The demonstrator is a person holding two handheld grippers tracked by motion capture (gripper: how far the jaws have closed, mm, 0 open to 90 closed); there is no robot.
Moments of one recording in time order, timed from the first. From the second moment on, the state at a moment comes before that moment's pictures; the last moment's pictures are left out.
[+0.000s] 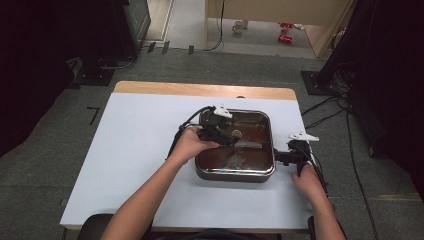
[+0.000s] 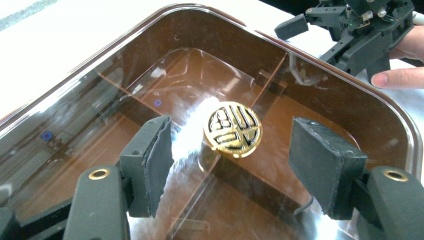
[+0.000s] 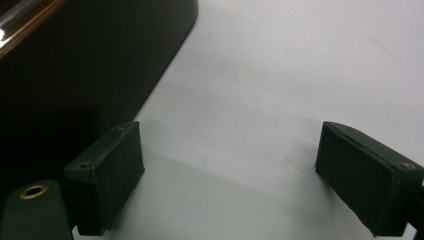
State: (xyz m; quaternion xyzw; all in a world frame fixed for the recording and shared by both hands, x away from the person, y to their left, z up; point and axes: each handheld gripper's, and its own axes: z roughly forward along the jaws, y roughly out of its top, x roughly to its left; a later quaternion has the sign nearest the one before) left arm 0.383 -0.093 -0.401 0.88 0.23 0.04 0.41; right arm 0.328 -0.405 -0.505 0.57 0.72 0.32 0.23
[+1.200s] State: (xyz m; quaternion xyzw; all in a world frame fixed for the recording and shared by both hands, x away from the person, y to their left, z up) left arm 0.348 0.005 -0.397 0.85 0.30 0.07 0.42; right arm 0.329 -0.405 -0.505 0.57 0.72 0.32 0.23
